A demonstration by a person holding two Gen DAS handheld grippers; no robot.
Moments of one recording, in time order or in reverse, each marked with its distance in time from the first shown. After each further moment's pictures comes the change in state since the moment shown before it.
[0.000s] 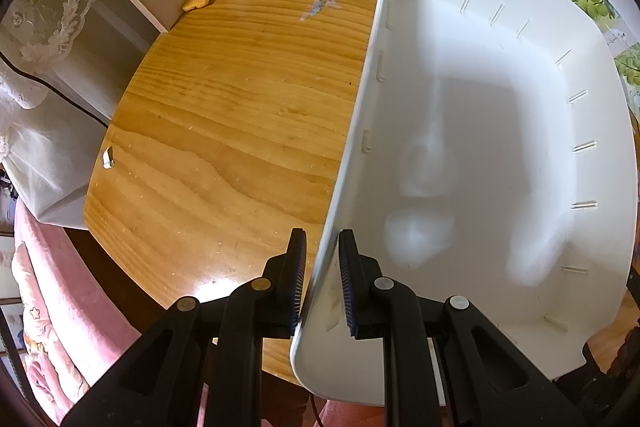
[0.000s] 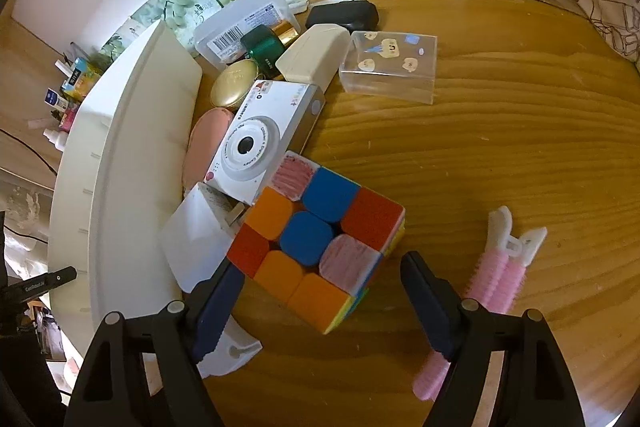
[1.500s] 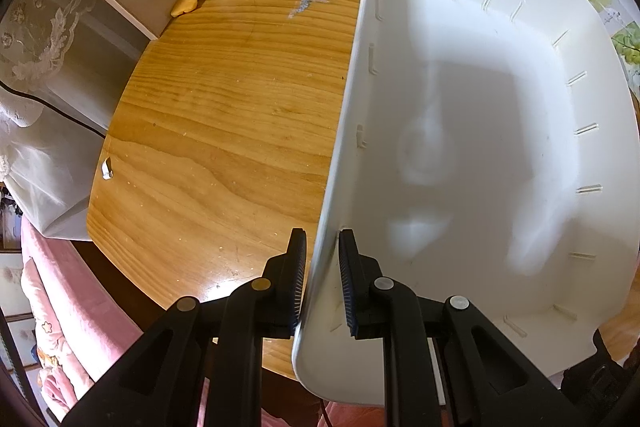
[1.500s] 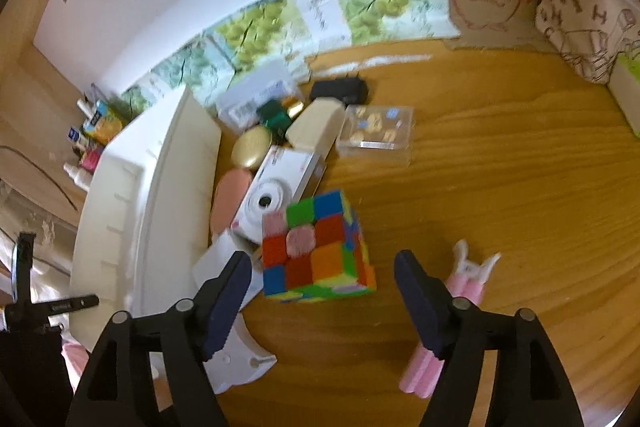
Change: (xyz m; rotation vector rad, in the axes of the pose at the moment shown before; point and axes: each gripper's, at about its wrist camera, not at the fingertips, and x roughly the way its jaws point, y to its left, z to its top) left arm 0.001 -0.008 0.002 0.041 0.021 0.021; right arm -0.038 0.001 -0.007 0.002 -0.171 0.009
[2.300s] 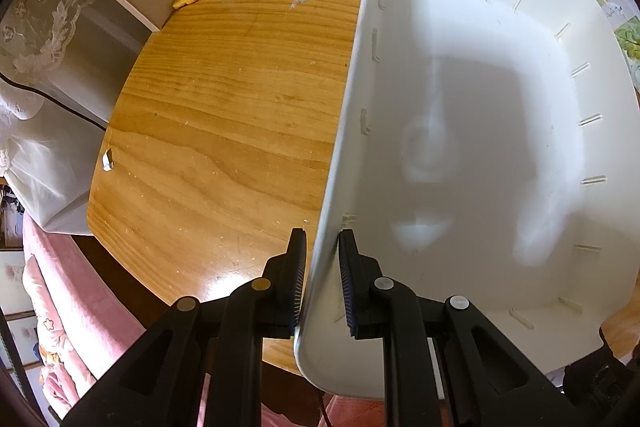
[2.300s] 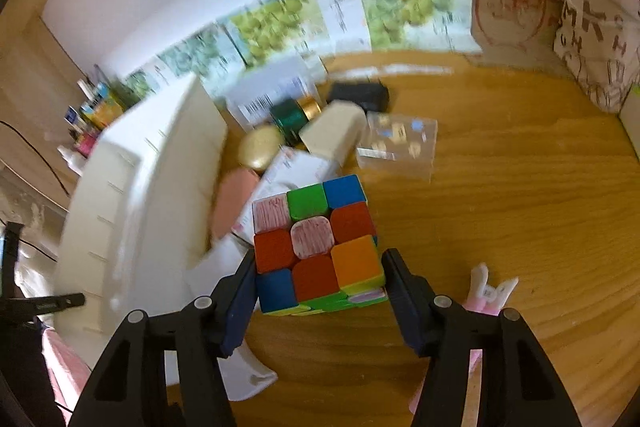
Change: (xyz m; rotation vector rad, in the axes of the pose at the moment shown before) left arm 0.002 0.000 -0.007 0.000 0.018 0.010; right arm -0.007 0.020 0.011 -0.083 -0.078 -0.019
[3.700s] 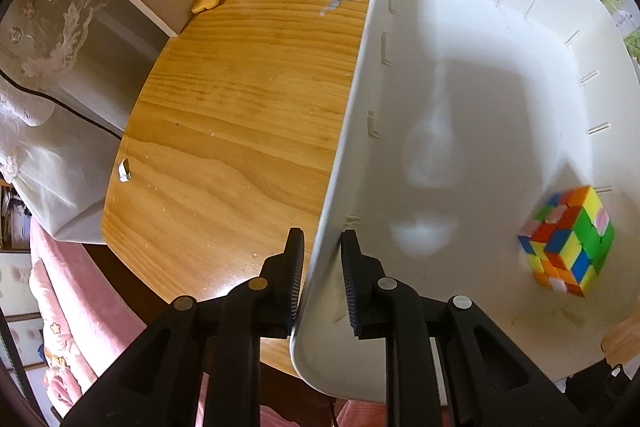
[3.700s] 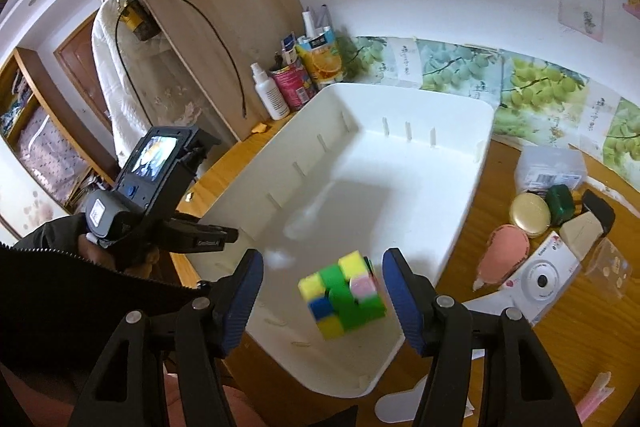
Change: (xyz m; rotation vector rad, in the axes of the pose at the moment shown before) left arm 0.002 0.019 0.007 0.006 -0.026 0.036; right arm -0.015 0.169 -0.005 -0.456 0.045 0.396
